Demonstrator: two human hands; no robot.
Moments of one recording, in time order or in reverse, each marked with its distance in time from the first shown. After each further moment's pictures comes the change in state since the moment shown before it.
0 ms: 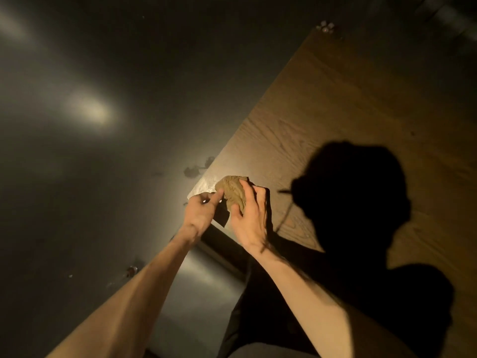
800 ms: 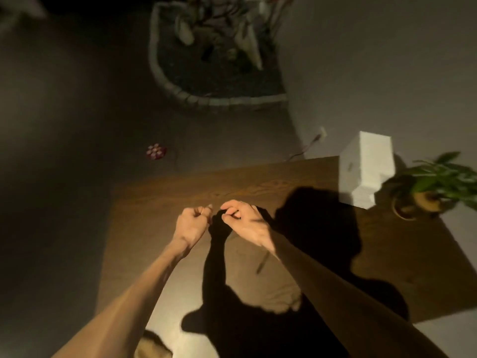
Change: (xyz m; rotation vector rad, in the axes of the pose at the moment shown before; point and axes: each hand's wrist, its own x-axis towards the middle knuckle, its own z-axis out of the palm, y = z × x) left_hand -0.133 0.282 0.232 0.462 -0.457 0.635; right_hand 0.023 0.057 -0.383 0.282 0.201 0.298
